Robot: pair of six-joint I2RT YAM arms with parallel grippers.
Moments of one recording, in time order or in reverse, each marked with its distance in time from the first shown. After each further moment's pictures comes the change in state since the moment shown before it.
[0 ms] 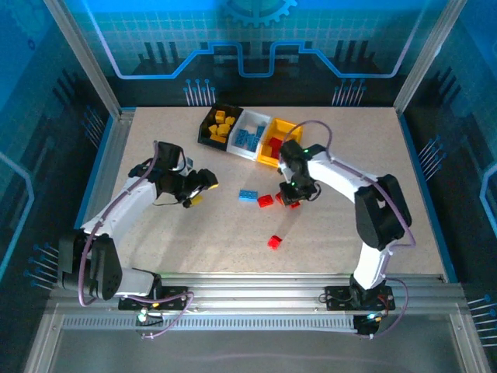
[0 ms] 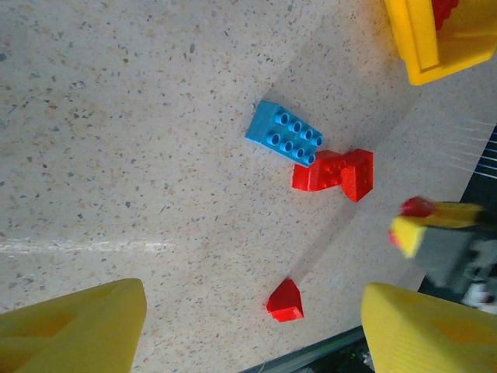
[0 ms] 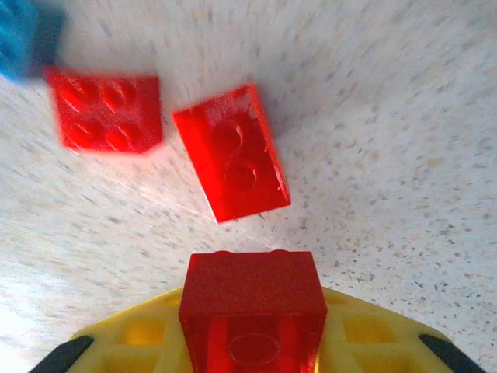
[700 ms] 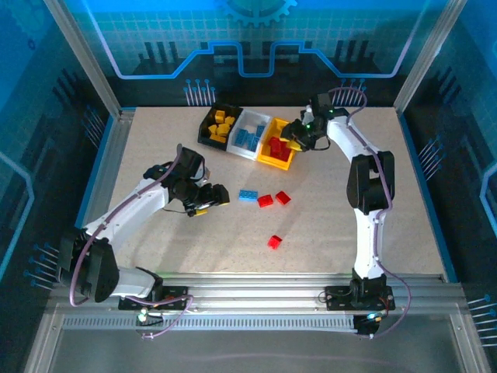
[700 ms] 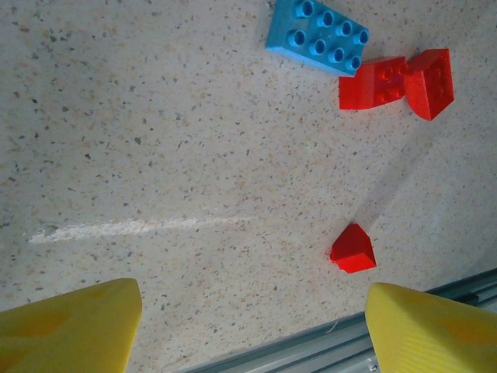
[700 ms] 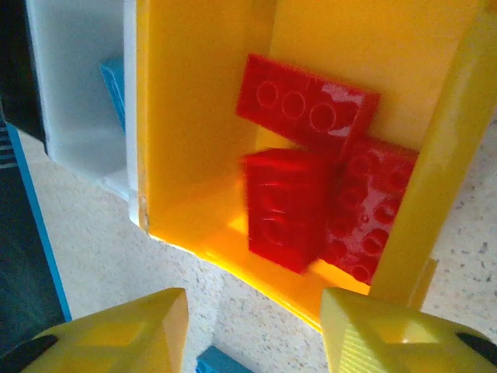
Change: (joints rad) left arm -0.197 0.000 0.043 -0.156 -0.149 0.100; right arm -0.262 0.438 0.570 0.208 -0.393 0.397
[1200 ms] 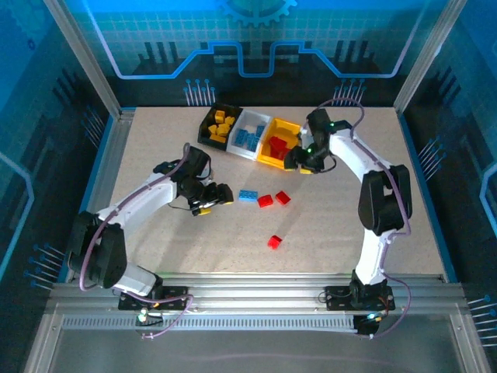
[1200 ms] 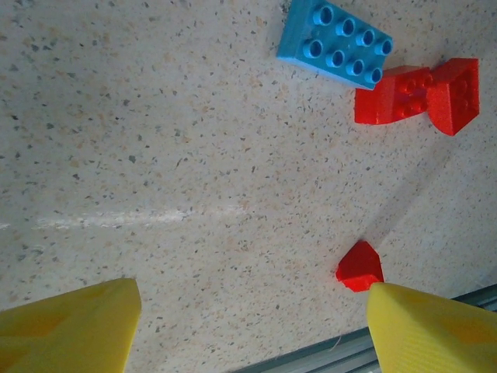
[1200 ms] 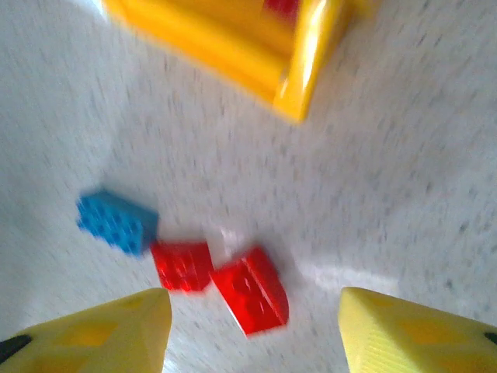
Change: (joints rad) left arm -0.013 0.115 0.021 0.055 0.005 -0.023; right arm 0.101 -0.321 -0.390 -0.177 0.196 -0.348
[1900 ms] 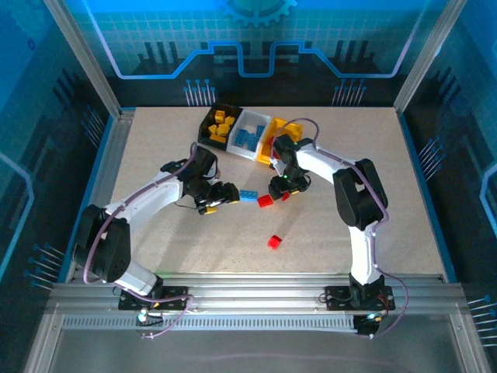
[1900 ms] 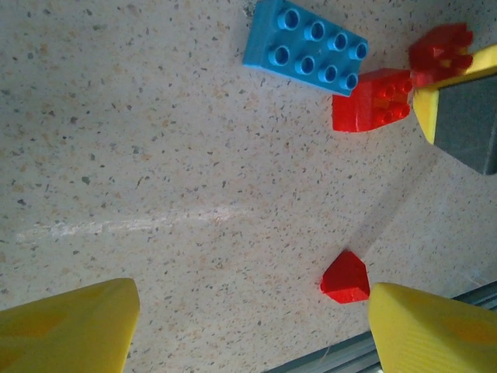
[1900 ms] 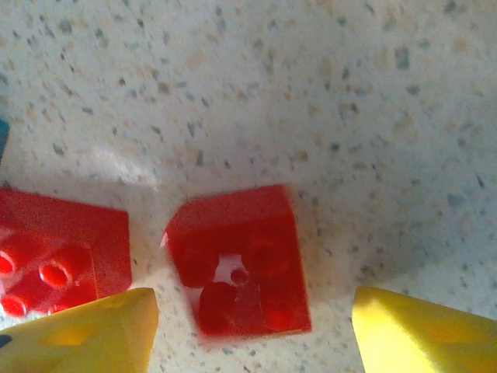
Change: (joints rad) left arm -0.035 0.034 0.010 0.051 0.007 -0.023; right arm 0.186 0.178 -0.015 0.000 0.227 -0.194
